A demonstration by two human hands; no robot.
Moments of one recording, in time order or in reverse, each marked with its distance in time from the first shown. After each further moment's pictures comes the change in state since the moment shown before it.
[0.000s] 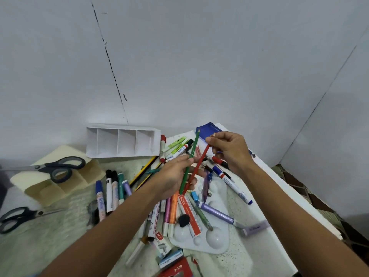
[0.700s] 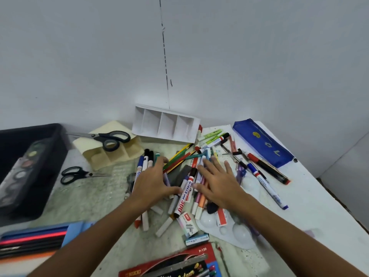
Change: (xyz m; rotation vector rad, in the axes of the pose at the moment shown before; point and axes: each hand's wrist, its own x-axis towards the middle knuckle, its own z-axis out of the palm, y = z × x) left_hand -0.078 -0.065 -0.107 1.231 0.707 0.292; right_hand -0.038 0.109 0.064 -1.461 -0.573 -0.491
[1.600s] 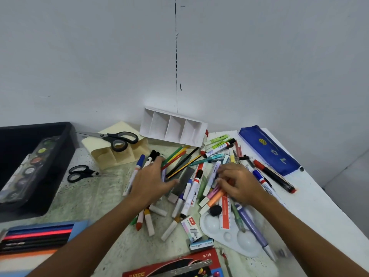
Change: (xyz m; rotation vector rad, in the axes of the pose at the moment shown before) left_hand 0.007 -0.021 -0.005 0.037 0.135 -0.008; right_hand -0.005 0.038 -0.023 0.331 0.272 -0.165
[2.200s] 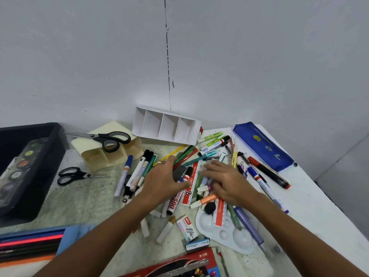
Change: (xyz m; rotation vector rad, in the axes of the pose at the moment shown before) left_hand 0.008 0.036 0.017 -0.045 -0.104 0.060; right_hand 0.001 -0.016 0.003 -0.093 -0.186 0.007
